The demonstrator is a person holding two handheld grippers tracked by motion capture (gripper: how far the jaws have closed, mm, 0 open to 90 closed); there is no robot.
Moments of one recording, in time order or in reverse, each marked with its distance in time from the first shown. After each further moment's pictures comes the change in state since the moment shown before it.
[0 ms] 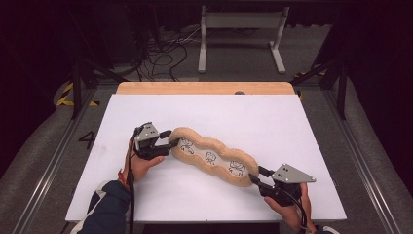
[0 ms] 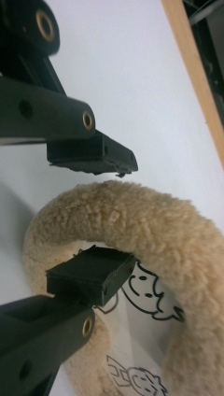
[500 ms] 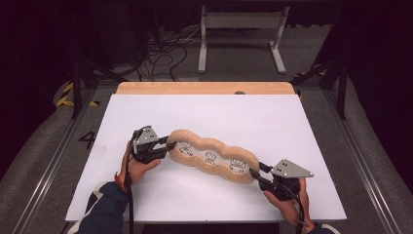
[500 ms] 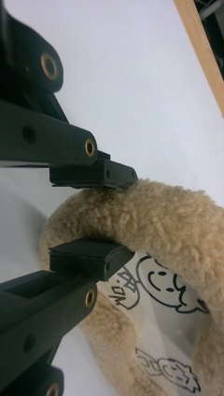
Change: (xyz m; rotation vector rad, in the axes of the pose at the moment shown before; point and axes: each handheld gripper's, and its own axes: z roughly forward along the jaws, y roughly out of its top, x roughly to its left) left arm -0.007 -0.004 -0.015 0.051 0.006 0.034; right arm -0.010 0.004 0.010 0.007 -0.030 0.007
